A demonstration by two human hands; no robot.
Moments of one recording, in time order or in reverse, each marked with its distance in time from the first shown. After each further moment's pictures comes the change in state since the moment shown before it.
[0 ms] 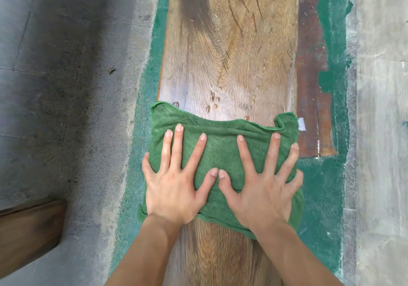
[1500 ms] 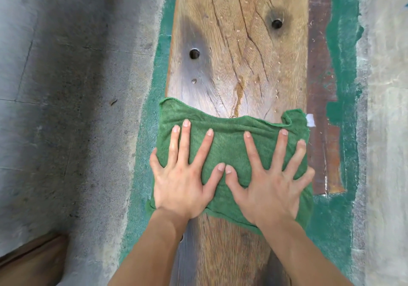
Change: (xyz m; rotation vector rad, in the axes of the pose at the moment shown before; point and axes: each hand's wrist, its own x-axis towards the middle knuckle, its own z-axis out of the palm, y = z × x) left_hand 0.171 0.002 -0.030 0.010 -0.018 0.015; right_hand 0.165 -0.016 -0.037 -0.035 0.014 0.030
